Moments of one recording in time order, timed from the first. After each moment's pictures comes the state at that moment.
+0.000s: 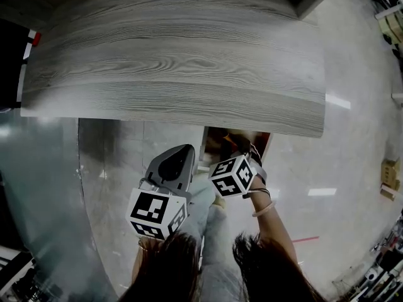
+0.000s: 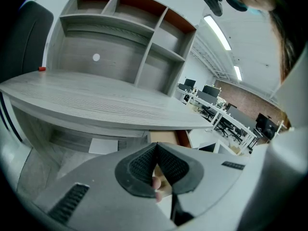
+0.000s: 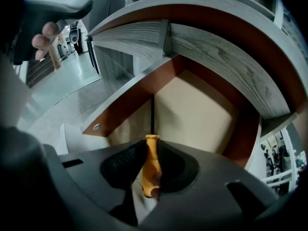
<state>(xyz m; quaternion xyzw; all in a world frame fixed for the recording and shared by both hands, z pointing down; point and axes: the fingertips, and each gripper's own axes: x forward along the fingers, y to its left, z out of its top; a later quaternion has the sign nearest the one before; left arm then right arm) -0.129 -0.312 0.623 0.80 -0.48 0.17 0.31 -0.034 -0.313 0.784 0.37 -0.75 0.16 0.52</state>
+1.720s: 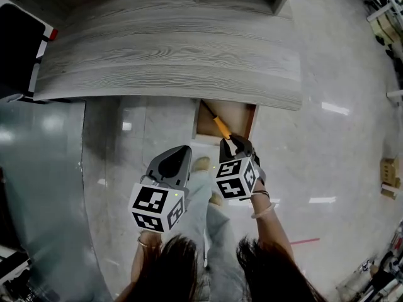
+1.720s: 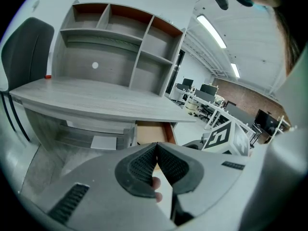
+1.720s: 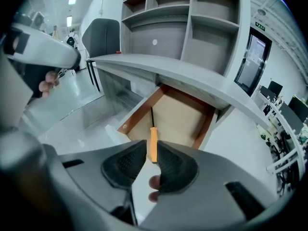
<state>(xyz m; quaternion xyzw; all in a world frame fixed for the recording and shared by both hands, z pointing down) -0.105 -0.229 0.589 0.80 -0.49 0.18 0.30 -0.007 -0.253 0.703 0.42 -0.78 0.17 0.44</state>
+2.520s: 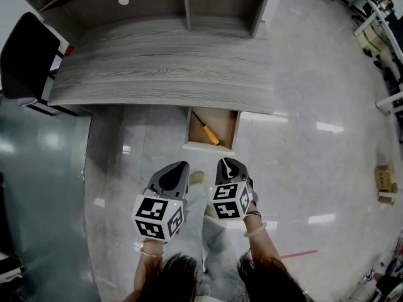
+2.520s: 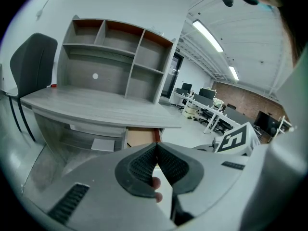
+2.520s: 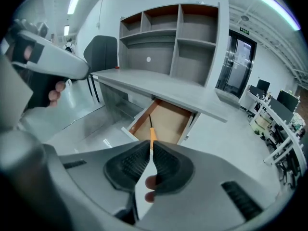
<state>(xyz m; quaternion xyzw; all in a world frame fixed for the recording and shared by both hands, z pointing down) -0.076 -0.171 0.526 0.80 -0.50 0.16 0.28 0.025 -0.186 0.624 0.46 -0.78 0.17 0.39</state>
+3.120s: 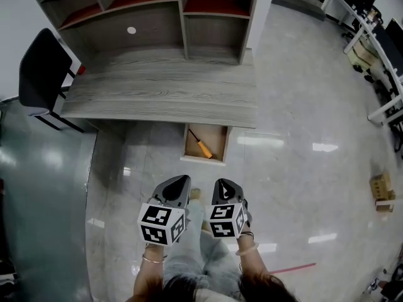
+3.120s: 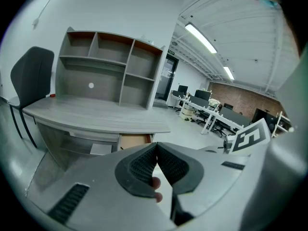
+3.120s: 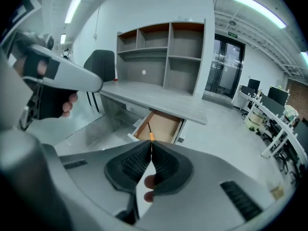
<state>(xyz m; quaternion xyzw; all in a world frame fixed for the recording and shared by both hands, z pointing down) -0.049 -0.132 0.471 0.81 -0.50 0.16 0.26 0.045 -0.131 0.550 0.50 -0.78 0.17 0.34</state>
